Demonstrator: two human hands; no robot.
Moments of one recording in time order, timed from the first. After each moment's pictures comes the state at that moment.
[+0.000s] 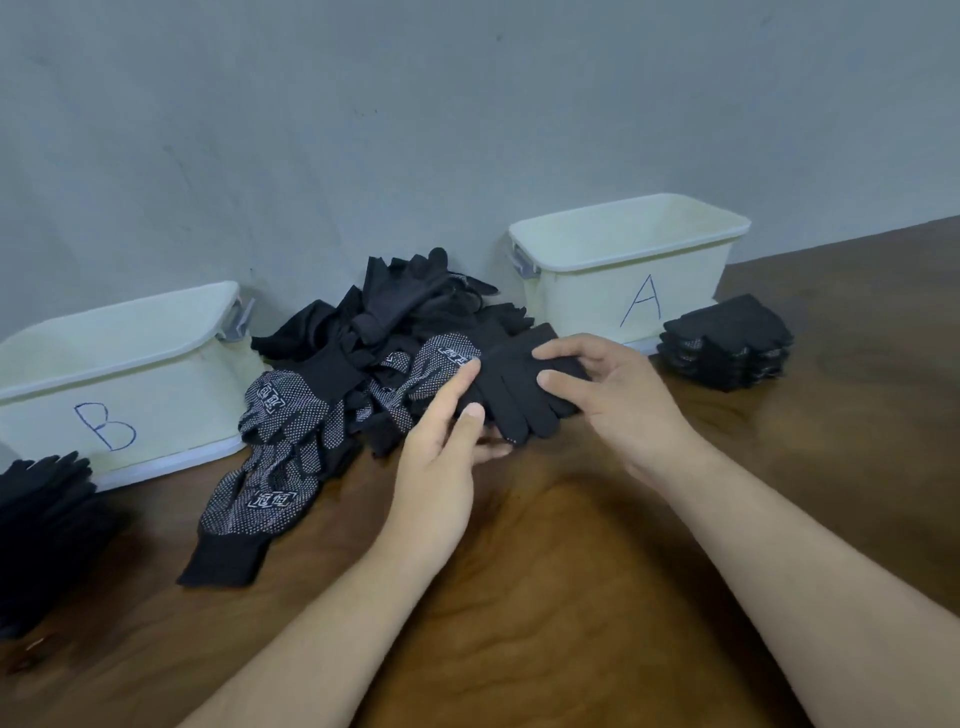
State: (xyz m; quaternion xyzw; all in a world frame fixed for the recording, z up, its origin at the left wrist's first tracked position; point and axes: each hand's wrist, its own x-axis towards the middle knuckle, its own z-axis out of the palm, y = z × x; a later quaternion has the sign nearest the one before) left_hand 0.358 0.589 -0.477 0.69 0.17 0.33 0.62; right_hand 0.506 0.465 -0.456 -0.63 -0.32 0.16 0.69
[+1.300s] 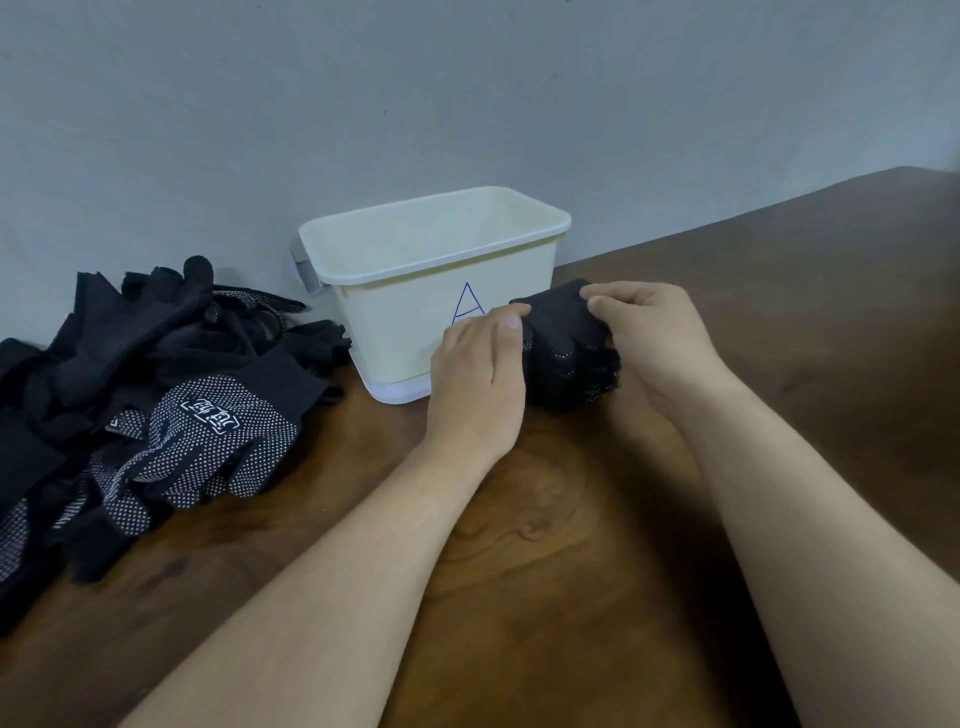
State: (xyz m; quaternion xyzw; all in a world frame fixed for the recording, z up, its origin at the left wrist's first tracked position) left_hand 0.603 0.505 -0.491 0.86 0.07 0.32 0.40; right_hand 0.692 0.347 -0.454 -0.77 -0.10 -0.01 0.63
